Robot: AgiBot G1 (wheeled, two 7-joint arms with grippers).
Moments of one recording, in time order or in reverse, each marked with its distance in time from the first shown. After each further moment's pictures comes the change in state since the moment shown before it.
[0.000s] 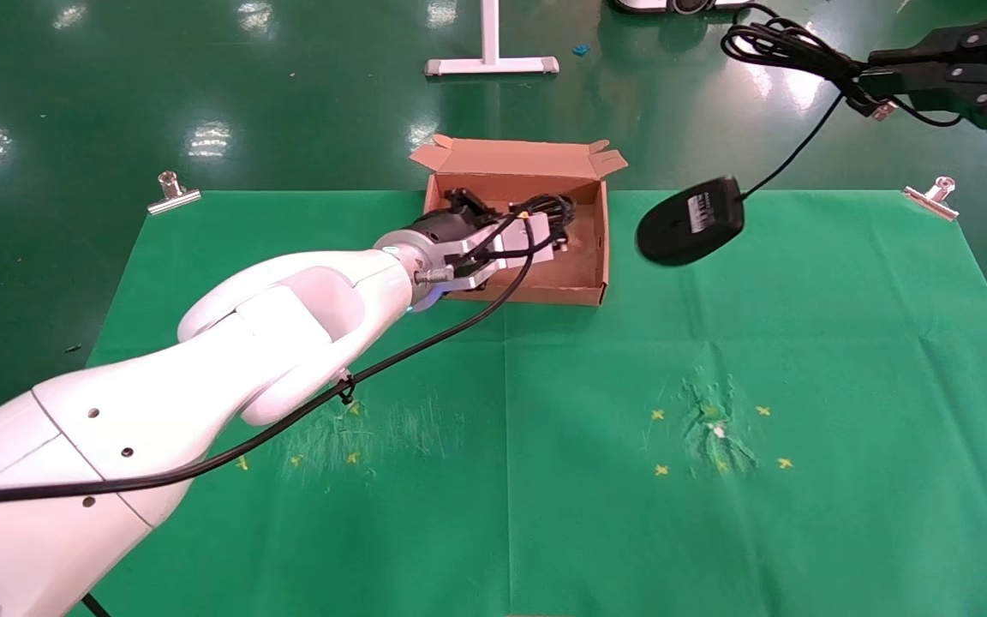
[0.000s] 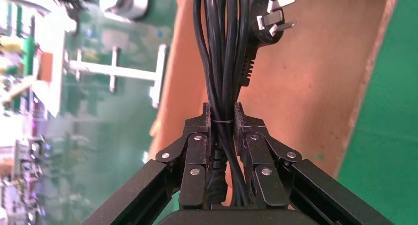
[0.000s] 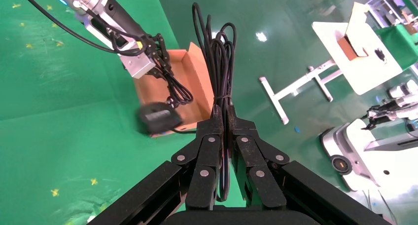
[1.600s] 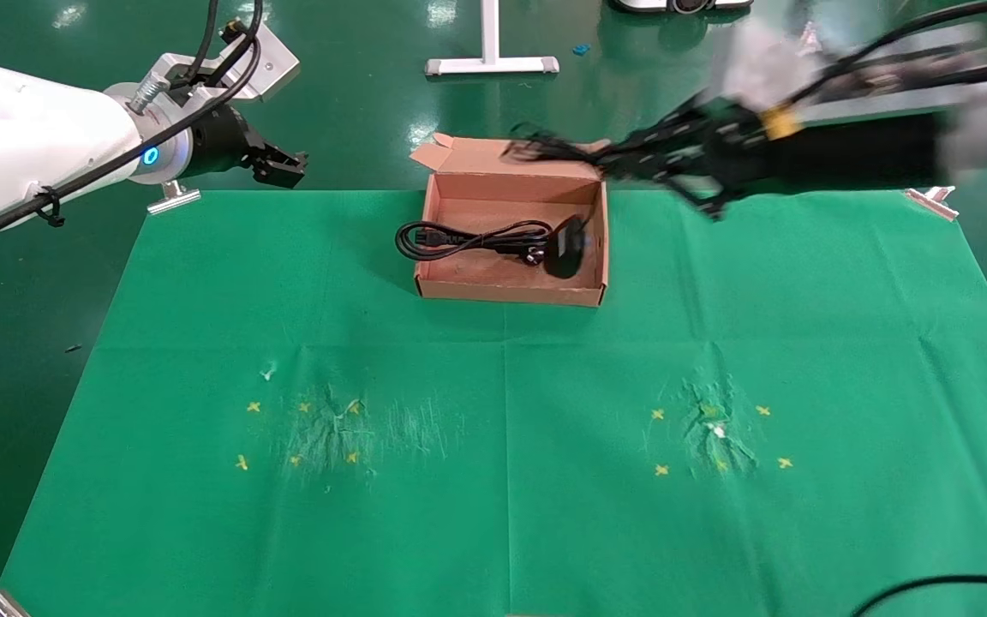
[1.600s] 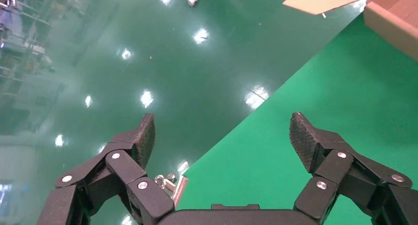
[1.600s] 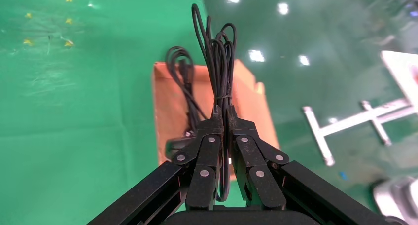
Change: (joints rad) left arm -0.278 -0.301 0.037 -0.008 -0.318 0.143 -0.292; right arm 0.076 -0.516 -0.186 -0.607 -0.177 0.108 -0.470
